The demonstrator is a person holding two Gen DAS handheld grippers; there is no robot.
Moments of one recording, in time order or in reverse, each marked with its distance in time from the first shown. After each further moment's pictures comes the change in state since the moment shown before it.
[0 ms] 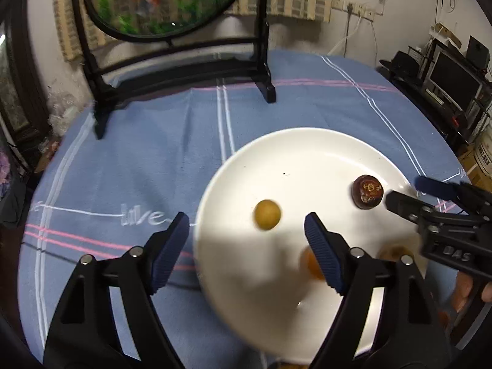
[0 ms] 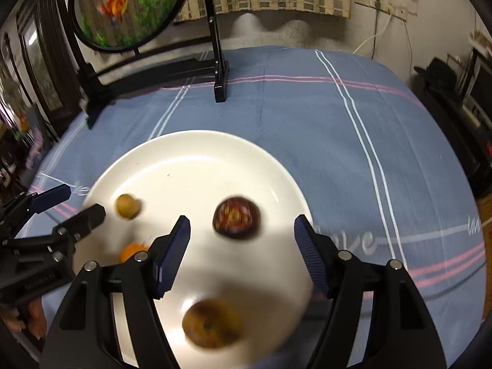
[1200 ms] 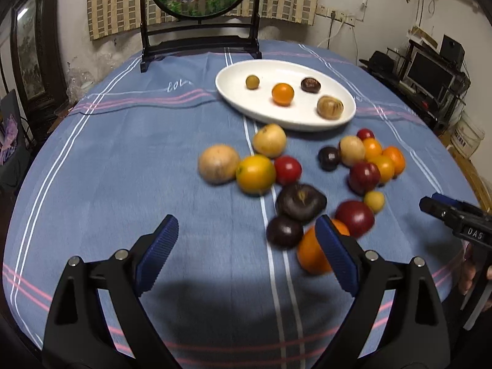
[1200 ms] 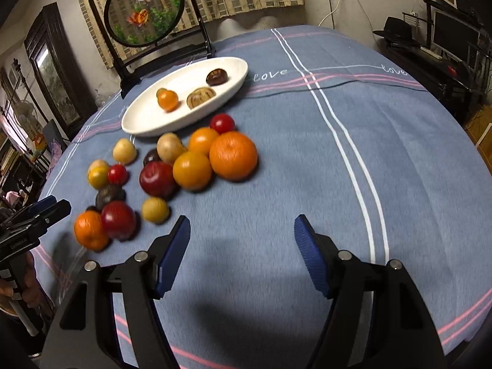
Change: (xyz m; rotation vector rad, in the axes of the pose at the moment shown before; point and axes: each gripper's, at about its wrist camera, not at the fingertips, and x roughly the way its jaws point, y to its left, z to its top) left arm -0.148 -0.001 -0.222 -0.037 -0.031 -0.069; right arm -0.141 -0.028 -0.238 0.100 -0.051 0.033
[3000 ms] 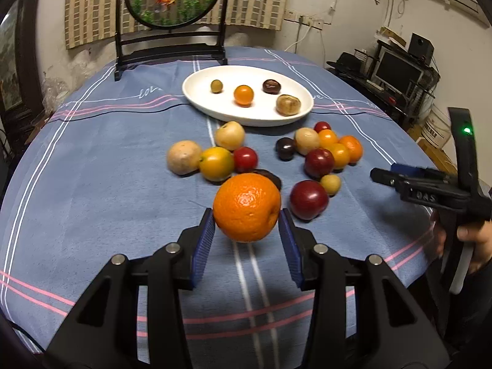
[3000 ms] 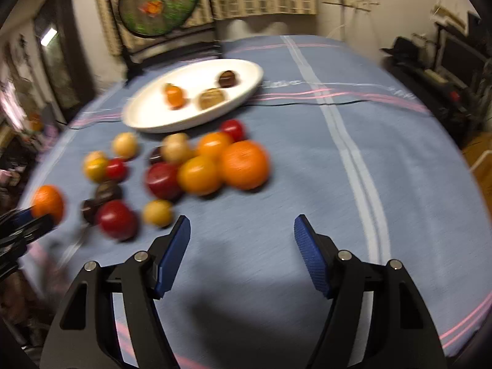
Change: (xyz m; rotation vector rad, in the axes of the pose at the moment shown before) left arm -0.023 -0.008 -0.015 0.040 -0.040 -0.140; right arm 0.012 0.020 0.020 -0.140 0.007 -0.147
